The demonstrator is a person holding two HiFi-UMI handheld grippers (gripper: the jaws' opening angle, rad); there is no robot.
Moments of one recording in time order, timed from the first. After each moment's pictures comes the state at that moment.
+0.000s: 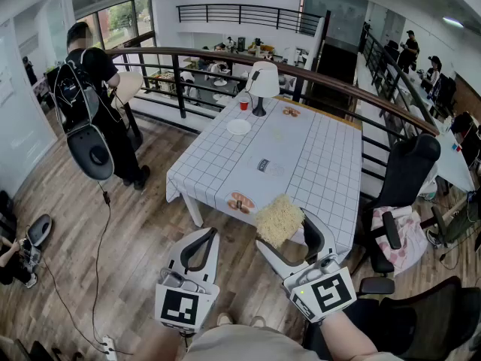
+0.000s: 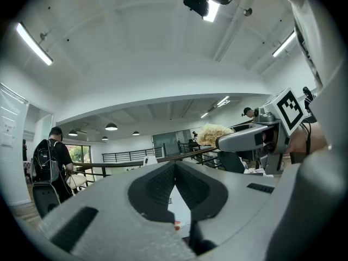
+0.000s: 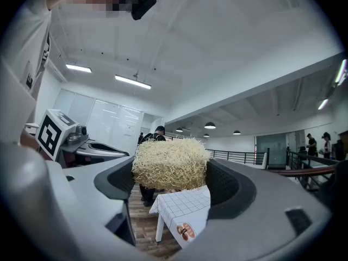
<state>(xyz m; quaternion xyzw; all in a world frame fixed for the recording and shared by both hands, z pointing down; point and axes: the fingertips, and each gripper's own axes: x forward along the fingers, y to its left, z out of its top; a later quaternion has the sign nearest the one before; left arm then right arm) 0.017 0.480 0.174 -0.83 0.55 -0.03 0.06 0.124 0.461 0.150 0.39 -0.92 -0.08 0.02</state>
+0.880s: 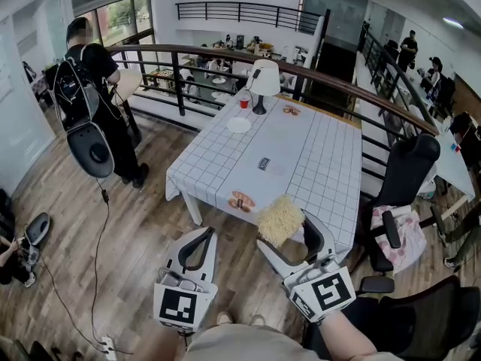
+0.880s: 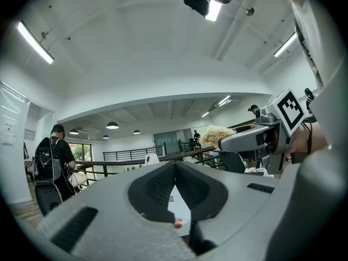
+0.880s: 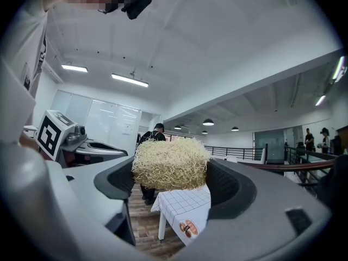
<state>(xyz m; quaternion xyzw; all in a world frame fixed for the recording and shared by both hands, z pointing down) 0.000 0.476 0.177 -0.83 0.55 -0.04 0.05 0.114 0.457 0.157 0.40 -0.91 -0.06 0.02</state>
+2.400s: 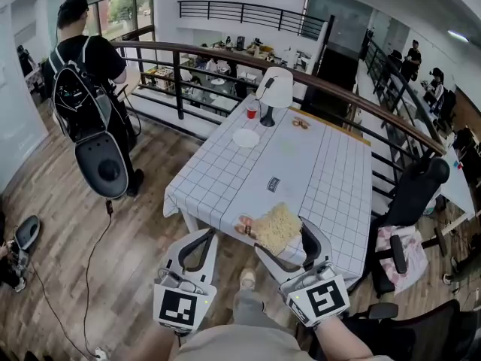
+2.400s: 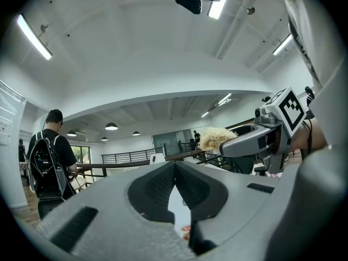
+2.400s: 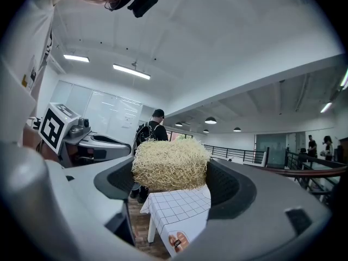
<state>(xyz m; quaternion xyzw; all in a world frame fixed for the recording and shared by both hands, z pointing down) -0.063 0.351 0.208 -0.83 0.55 -0.03 0.07 0.046 0.336 0.197 0.40 -0.91 -0.08 0.05</state>
